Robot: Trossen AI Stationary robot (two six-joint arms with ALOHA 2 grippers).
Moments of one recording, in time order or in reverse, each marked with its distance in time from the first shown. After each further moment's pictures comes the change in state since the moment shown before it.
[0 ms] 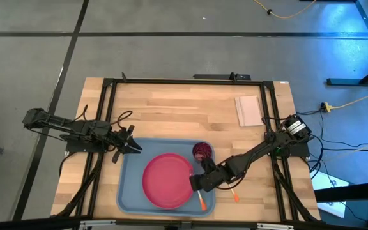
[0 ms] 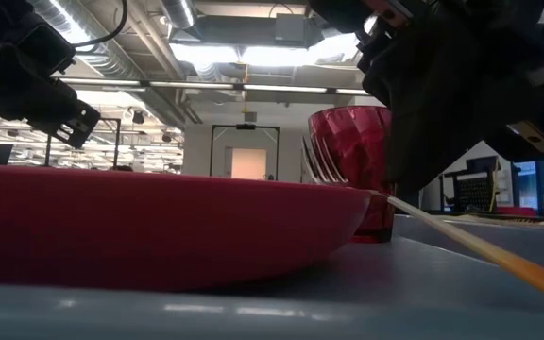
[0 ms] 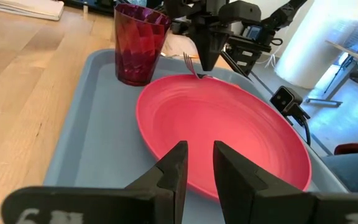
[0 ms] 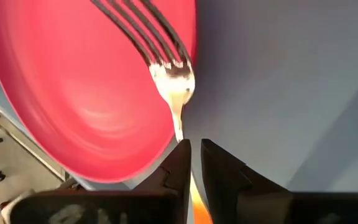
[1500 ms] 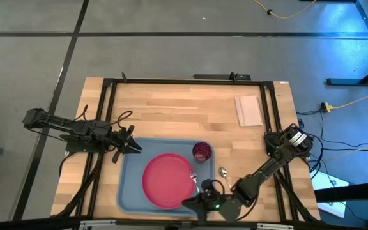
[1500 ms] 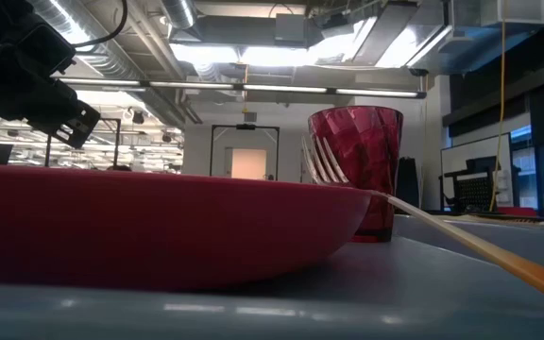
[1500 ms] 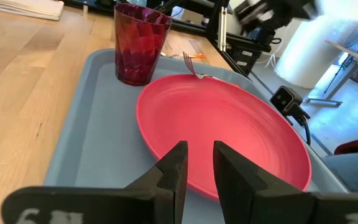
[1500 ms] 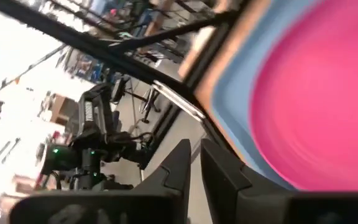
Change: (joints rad) left arm 0.000 0.000 0.000 0.000 0.000 0.000; right arm 0.235 0.088 0.116 0.701 0.587 -0.523
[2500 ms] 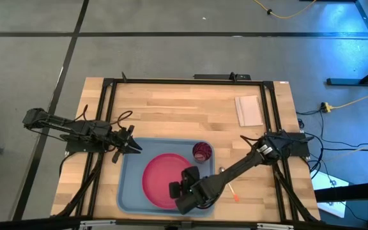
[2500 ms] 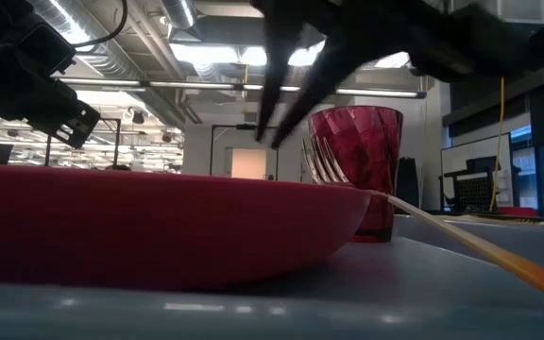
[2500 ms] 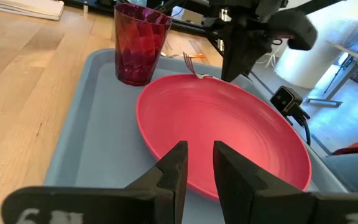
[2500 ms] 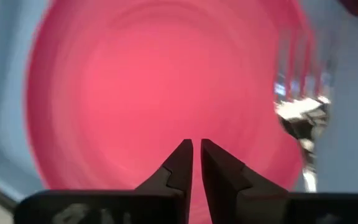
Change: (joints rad) left arm 0.000 0.000 0.000 0.000 0.000 -0.001; right arm -0.191 0.369 0.738 -1.392 -0.270 0.674
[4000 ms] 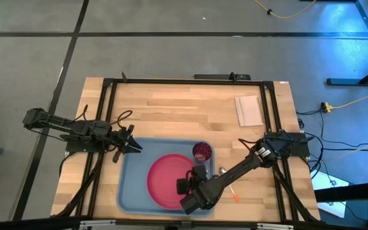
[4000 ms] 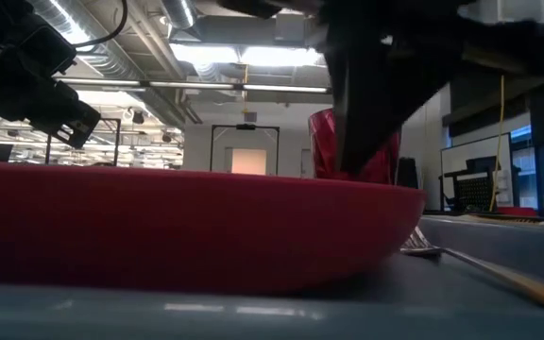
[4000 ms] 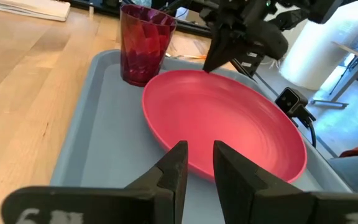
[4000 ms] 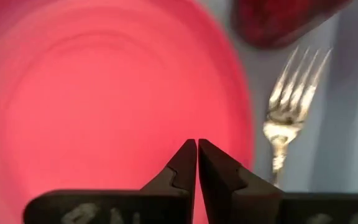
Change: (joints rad) left arm 0.000 0.000 0.000 -0.001 -0.020 0.001; right arm 0.011 0.039 0.042 -0.270 0.026 0.103
